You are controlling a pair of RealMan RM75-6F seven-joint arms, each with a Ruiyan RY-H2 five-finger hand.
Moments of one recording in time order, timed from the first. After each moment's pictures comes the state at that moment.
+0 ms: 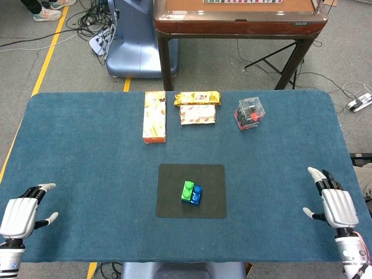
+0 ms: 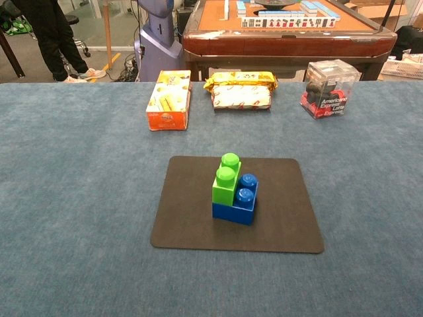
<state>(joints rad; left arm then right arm) -0.10 -1.21 -0.03 -1.58 1.50 1.48 0.16 0.10 -1.16 0.04 -1.62 -1.39 1.34 -0.06</state>
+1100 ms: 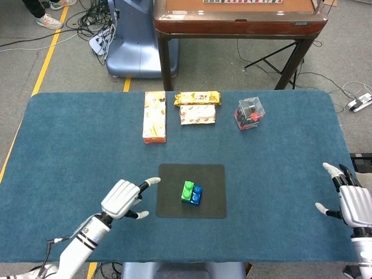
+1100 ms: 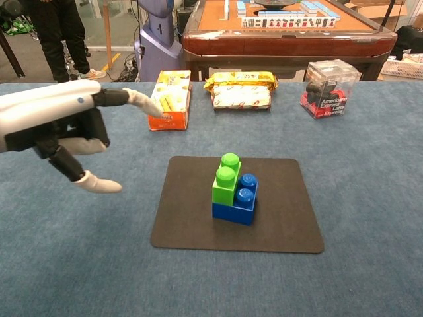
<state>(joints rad) -0.52 -1.38 -0.15 -1.94 1.39 1.02 0.37 0.08 -1.06 0.07 -1.66 -1.40 1.39 0.03</state>
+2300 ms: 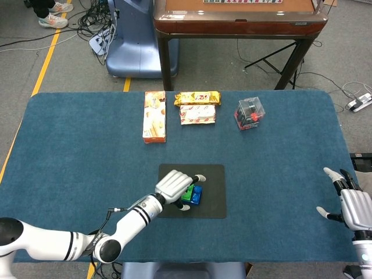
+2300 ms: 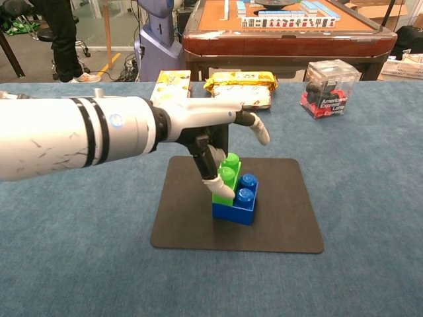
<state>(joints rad) -1.04 -1.60 -0.27 -1.77 0.72 0.83 0.62 0.07 -1.08 0.05 -1.61 -1.40 1.37 0.08</state>
